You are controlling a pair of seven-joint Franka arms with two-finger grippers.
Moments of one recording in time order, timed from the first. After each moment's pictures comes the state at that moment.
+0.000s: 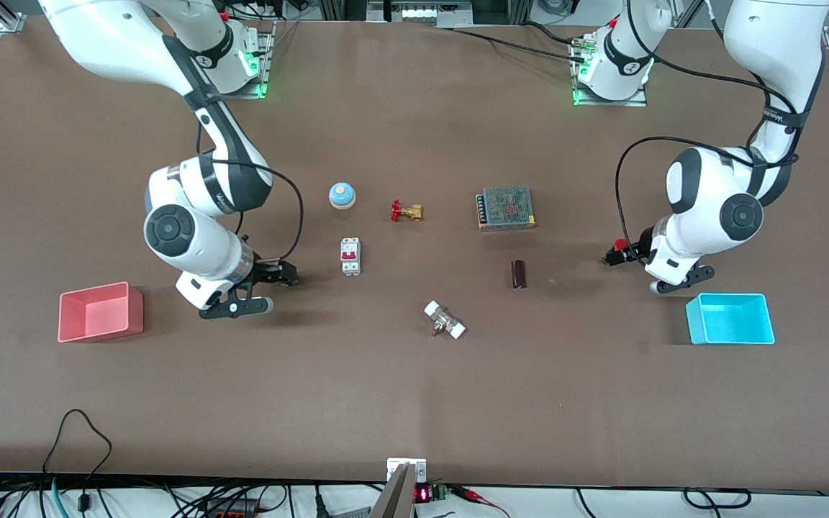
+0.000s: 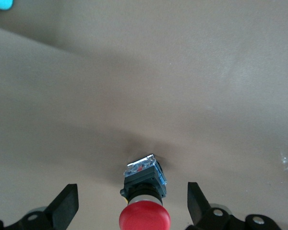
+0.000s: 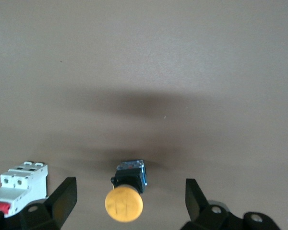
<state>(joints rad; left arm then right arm) -0.03 0.37 -0.02 -2.14 -0.10 2.34 -0.32 0.20 0.56 0.14 -1.72 -0.01 2.24 0.21</state>
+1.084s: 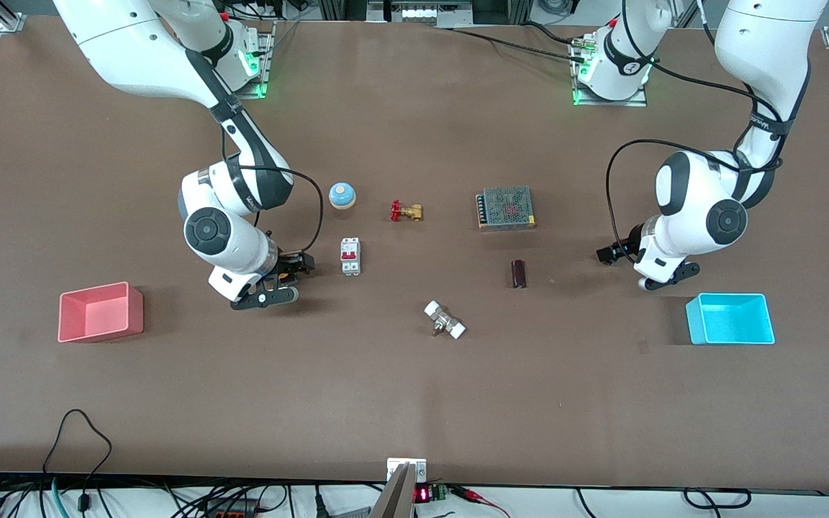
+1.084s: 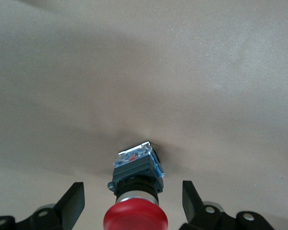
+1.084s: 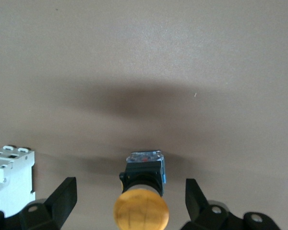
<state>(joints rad) -0.03 0.40 -0.04 -2.16 -0.14 2.34 -0.33 0.21 0.58 0.17 -1.81 -0.04 2.34 0.21</state>
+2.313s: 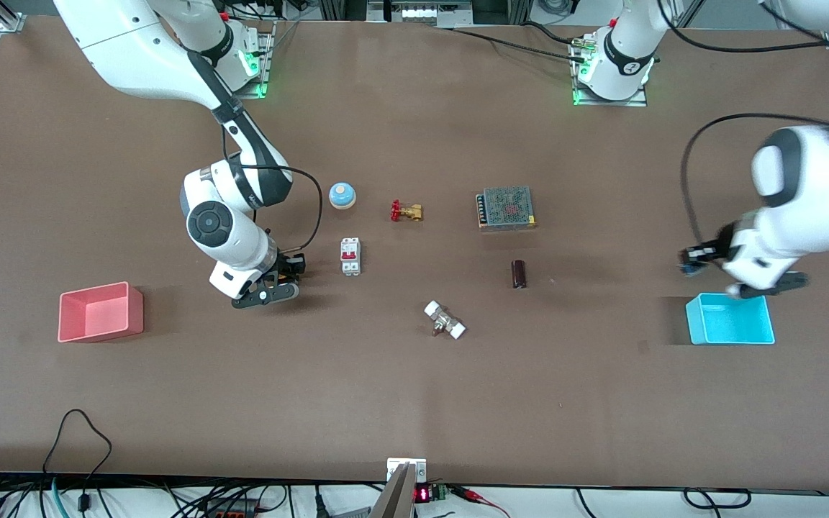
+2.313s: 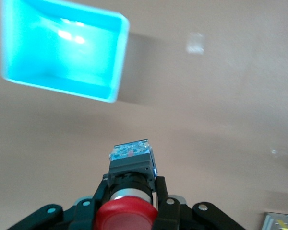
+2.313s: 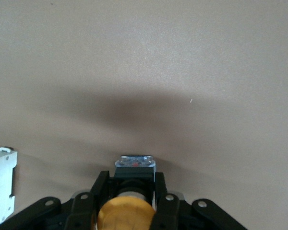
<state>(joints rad) 0.13 0.27 -0.01 -1.87 -0.01 2.01 -0.09 0.20 0.58 0.17 -1.86 -0.08 2.42 0.17</state>
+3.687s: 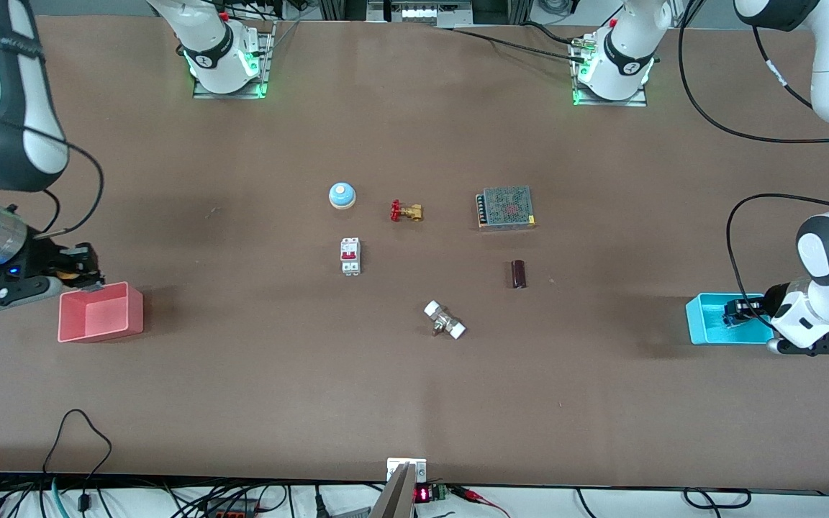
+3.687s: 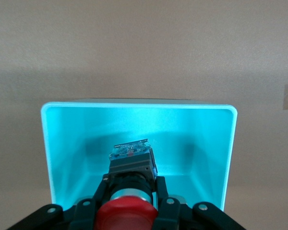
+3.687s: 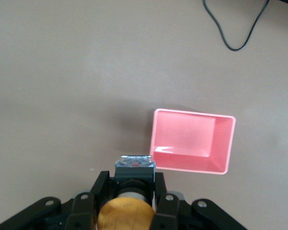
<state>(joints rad) 0.28 0.71 -0.01 -1.52 0.00 2.10 0.23 -0.24 0.34 0.14 -1.68 -0.08 2.06 -0.39</state>
